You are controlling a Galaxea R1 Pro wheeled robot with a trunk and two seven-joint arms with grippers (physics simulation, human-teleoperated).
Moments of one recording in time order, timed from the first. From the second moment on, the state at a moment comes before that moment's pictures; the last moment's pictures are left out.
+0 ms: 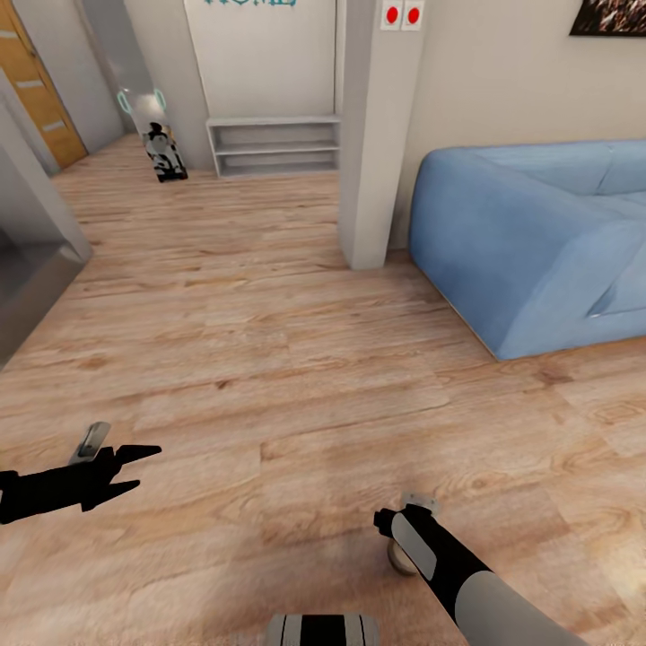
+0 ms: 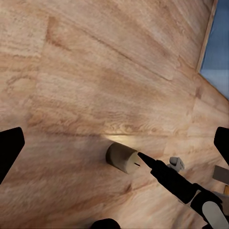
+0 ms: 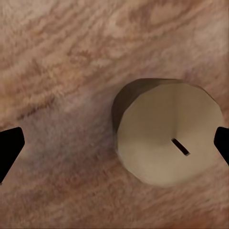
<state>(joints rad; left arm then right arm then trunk) -0.31 0.67 0.04 -1.40 1.74 1.00 0.20 -0.64 0.06 0.40 -0.53 -0.72 0.38 -0.49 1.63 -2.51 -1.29</state>
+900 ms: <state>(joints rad) -0.31 0.67 0.03 -1.40 1.74 1.00 0.20 -0.64 0.06 0.40 -0.44 -0.73 0.33 -0.50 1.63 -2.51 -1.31</state>
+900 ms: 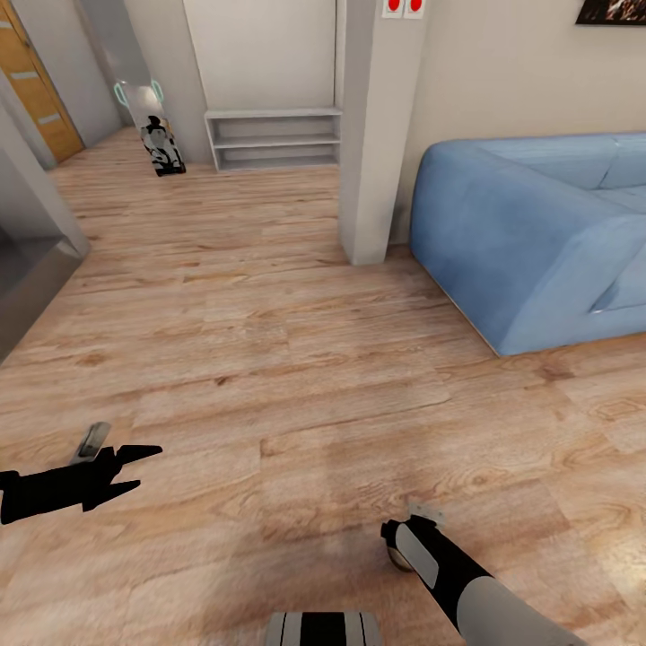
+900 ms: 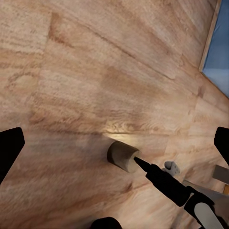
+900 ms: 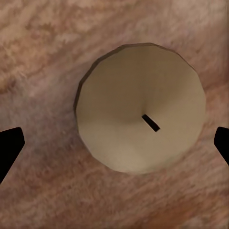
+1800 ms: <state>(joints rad) -0.31 0.67 0.01 -1.42 1.74 1.00 0.20 -0.64 0.06 0.40 -0.44 -0.73 0.25 -0.50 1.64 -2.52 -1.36</state>
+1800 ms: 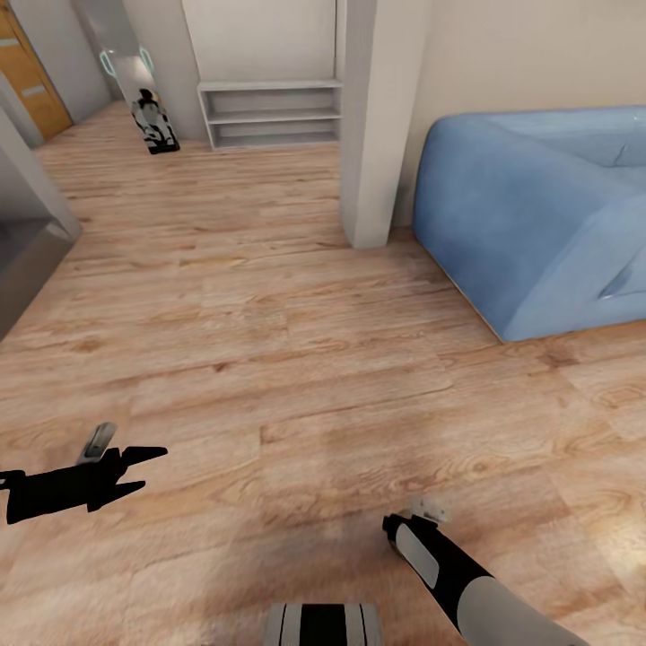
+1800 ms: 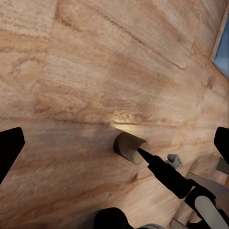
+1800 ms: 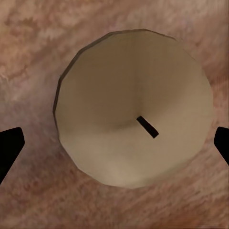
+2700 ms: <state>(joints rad) -0.31 0.67 0.01 -1.42 1.74 1.00 0.20 -0.64 0.06 0.40 -0.44 -0.73 0.25 -0.50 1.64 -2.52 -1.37</state>
